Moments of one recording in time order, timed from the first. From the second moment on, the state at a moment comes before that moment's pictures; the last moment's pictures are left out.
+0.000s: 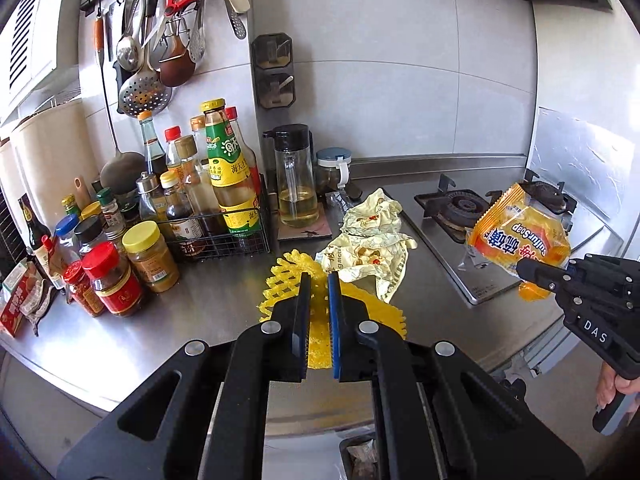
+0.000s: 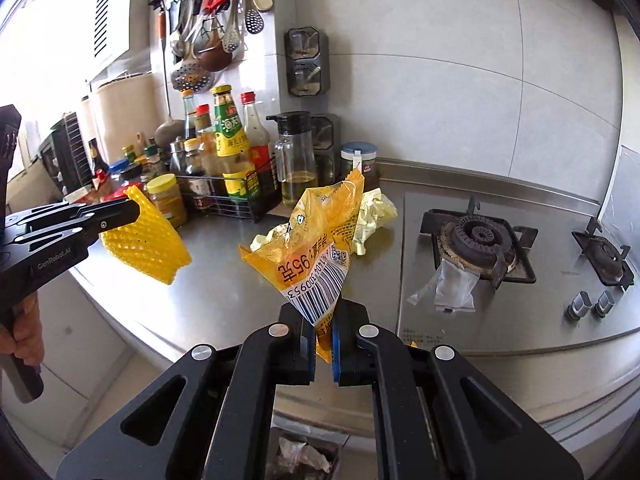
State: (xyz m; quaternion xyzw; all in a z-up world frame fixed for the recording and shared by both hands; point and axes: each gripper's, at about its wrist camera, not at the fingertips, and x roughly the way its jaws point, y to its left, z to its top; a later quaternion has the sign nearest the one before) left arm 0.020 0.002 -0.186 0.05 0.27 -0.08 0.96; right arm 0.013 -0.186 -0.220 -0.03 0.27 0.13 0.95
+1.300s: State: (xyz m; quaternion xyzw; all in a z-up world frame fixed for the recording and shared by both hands) left arm -0.014 -0.001 -0.611 -0.04 0.53 -0.04 0.85; right arm -0.043 -0.164 -0.638 0.07 0.52 0.13 0.84
